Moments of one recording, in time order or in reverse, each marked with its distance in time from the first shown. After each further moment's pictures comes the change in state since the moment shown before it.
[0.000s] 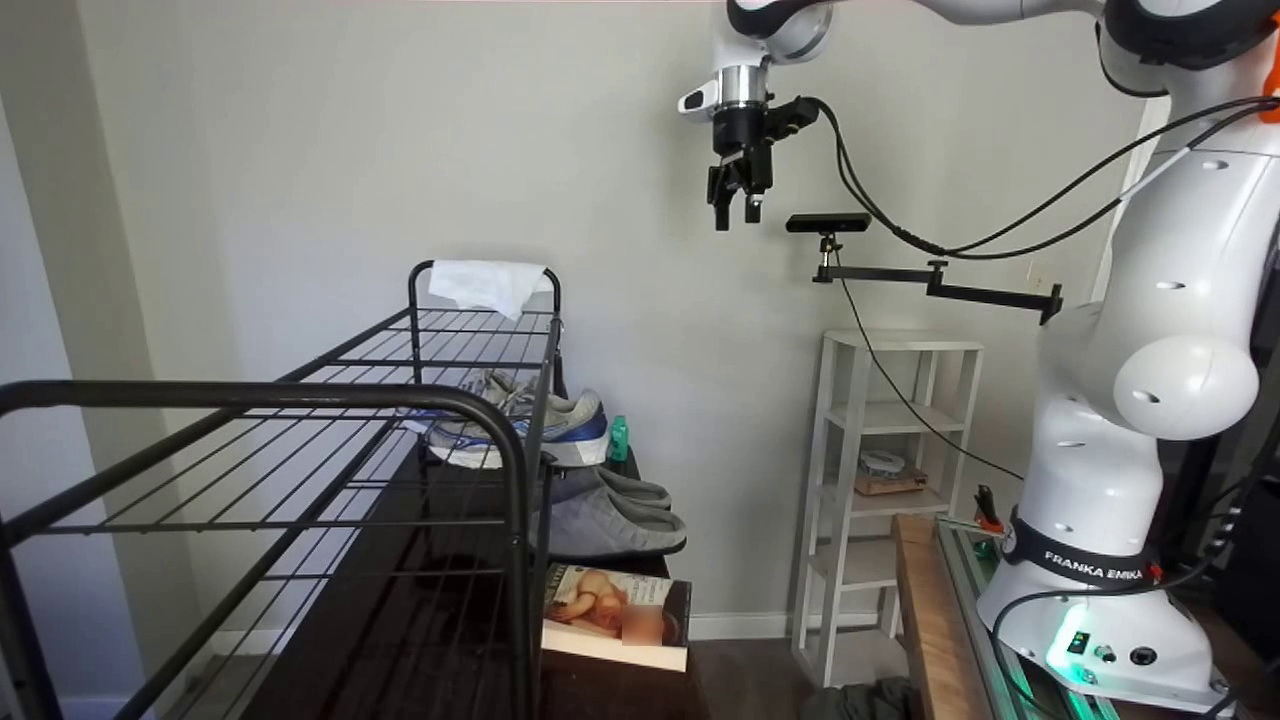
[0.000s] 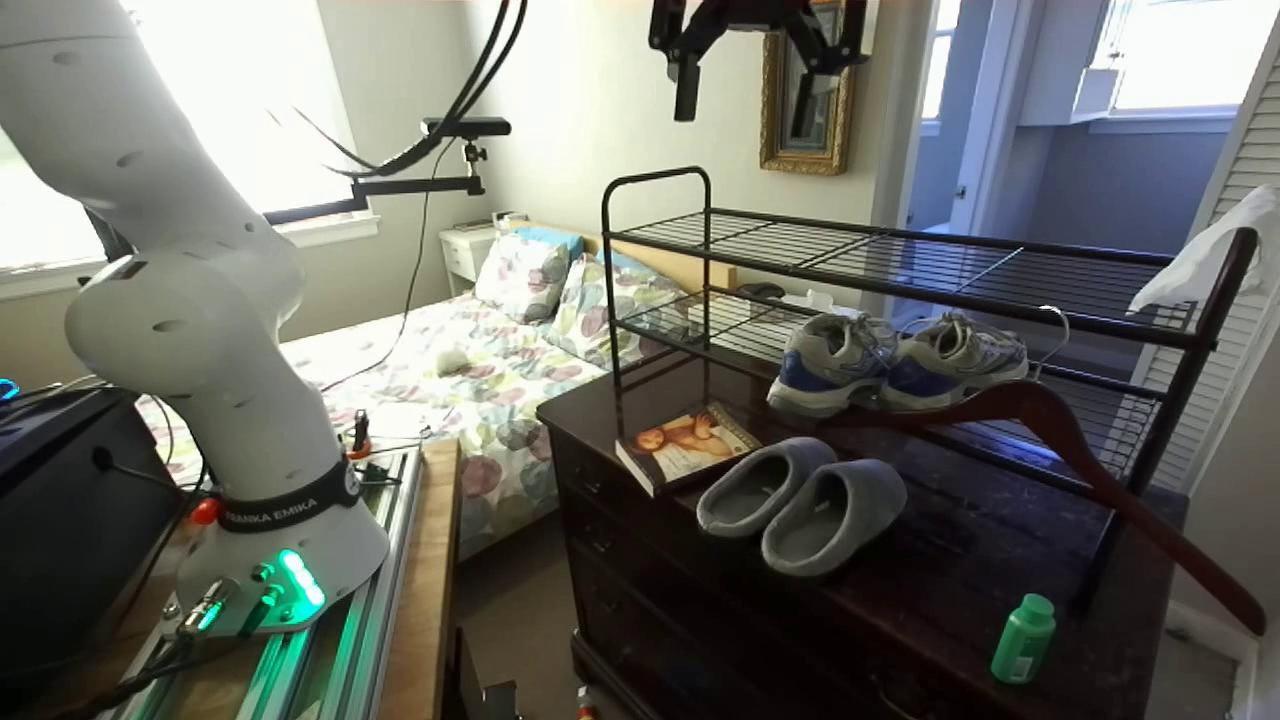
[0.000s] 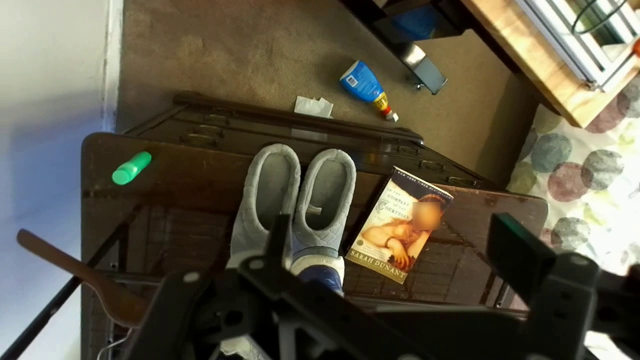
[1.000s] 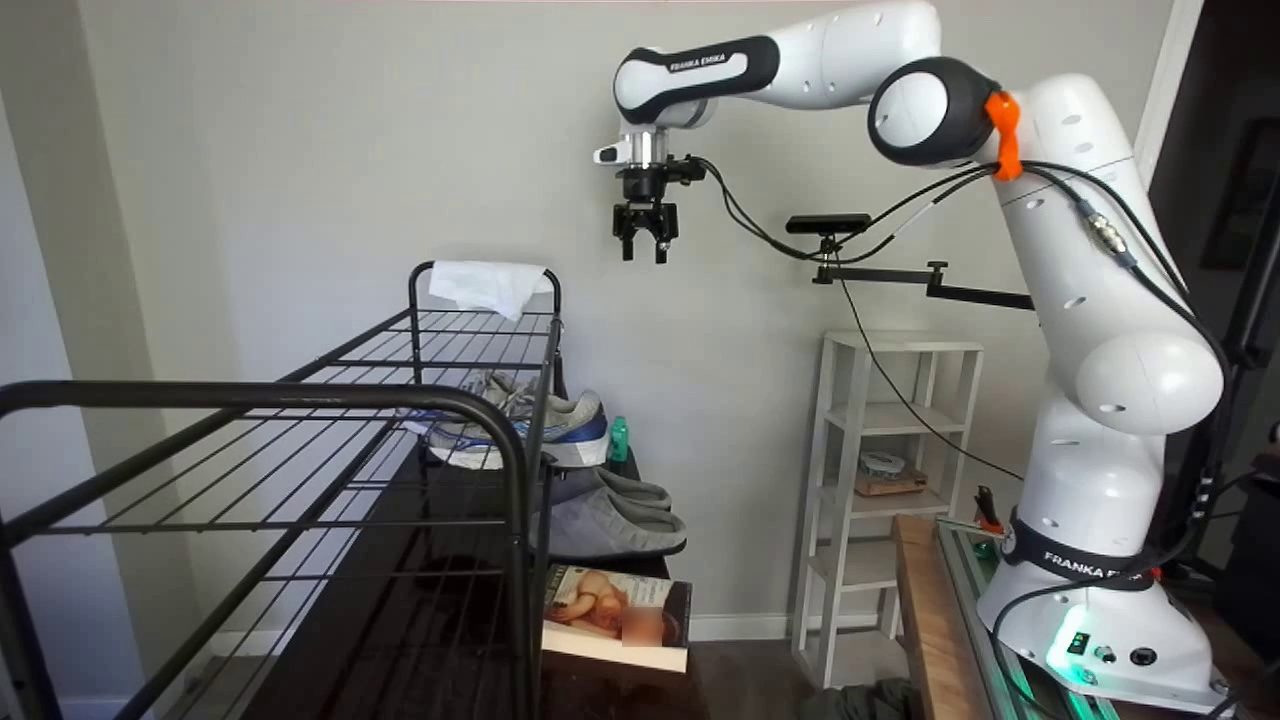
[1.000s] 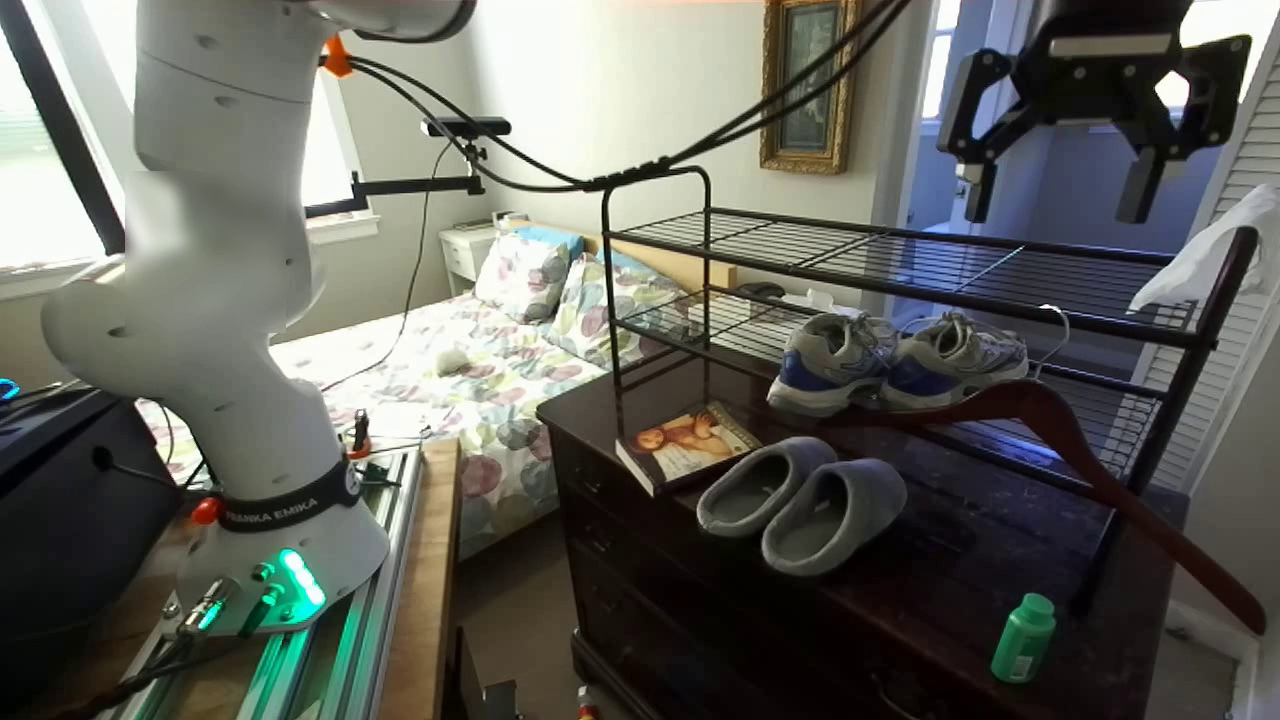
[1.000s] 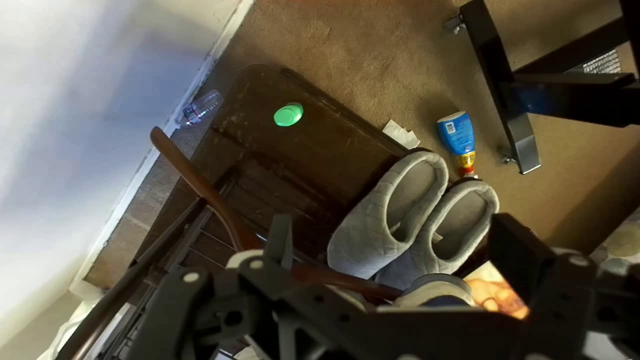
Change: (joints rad) arm -0.216 0.619 0.130 0.605 0.023 0.107 -0.455
